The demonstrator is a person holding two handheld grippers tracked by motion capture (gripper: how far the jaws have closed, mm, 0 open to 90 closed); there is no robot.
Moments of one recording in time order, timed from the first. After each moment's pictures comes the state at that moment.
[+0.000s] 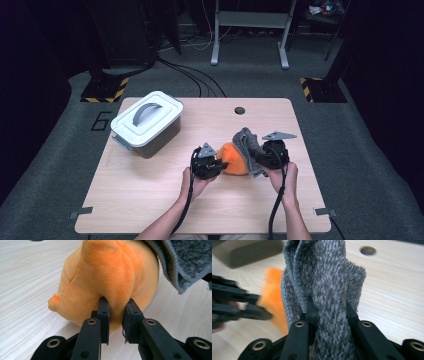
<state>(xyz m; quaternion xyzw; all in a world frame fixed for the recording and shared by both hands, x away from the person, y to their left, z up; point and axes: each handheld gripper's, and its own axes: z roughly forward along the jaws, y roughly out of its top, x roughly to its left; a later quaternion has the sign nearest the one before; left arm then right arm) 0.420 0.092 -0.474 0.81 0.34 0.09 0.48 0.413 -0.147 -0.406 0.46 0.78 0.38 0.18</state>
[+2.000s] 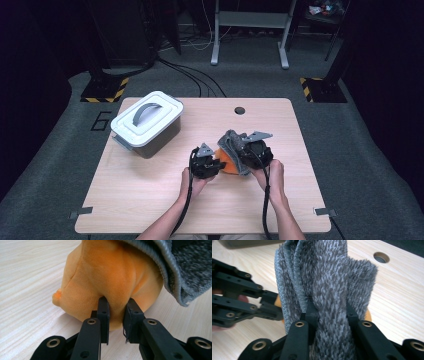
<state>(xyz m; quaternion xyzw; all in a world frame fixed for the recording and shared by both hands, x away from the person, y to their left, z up) 0.427 0.096 -0.488 0.80 0.35 0.09 0.48 0.420 -0.107 -0.412 0.43 0.81 0.34 0.21</state>
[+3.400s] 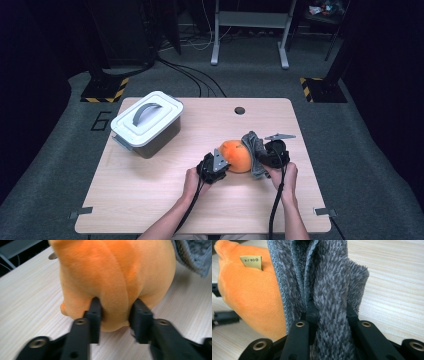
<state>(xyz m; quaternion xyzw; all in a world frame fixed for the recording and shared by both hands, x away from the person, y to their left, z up) 0.417 0.073 -0.497 0.84 0.26 0.24 0.42 0.440 -0.168 -0.447 0.52 0.76 0.35 0.17</state>
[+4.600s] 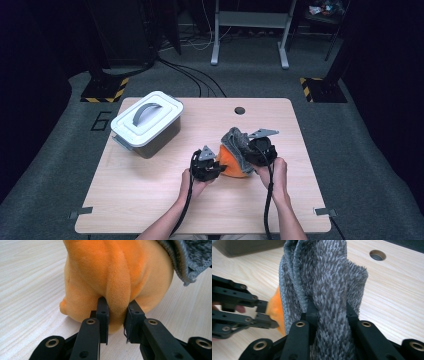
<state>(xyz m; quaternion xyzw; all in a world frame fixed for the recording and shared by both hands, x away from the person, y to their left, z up) 0.422 0.095 -0.491 0.81 0.33 0.10 0.46 0.425 -0.117 -0.407 0.44 0.80 0.35 0.20</state>
